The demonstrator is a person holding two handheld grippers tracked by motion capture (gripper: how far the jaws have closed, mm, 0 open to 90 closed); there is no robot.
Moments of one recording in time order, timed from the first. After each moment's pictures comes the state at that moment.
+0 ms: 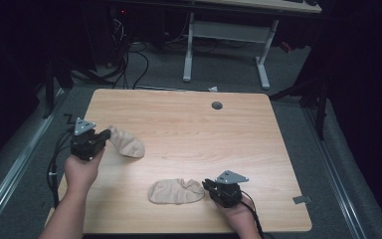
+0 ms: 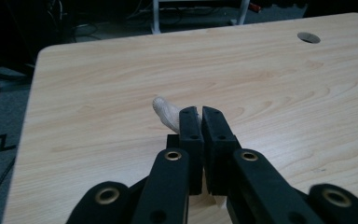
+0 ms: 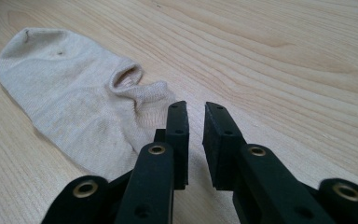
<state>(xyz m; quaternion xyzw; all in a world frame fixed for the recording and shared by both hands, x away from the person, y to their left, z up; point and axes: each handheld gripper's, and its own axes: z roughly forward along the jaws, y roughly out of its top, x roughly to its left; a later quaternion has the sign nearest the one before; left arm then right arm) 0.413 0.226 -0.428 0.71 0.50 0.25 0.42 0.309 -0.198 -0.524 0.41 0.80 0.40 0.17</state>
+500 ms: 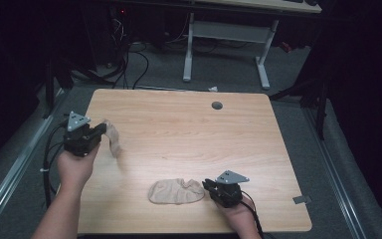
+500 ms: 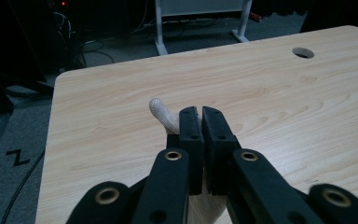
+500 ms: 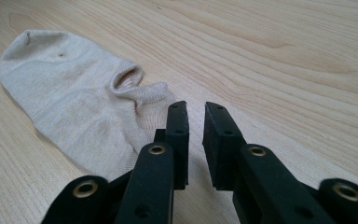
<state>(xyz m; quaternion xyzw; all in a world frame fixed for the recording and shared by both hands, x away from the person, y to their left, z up) 0.406 0.224 -0.400 0.72 0.48 0.28 0.42 0.308 -0.198 -0.523 0.41 0.80 0.40 0.17</state>
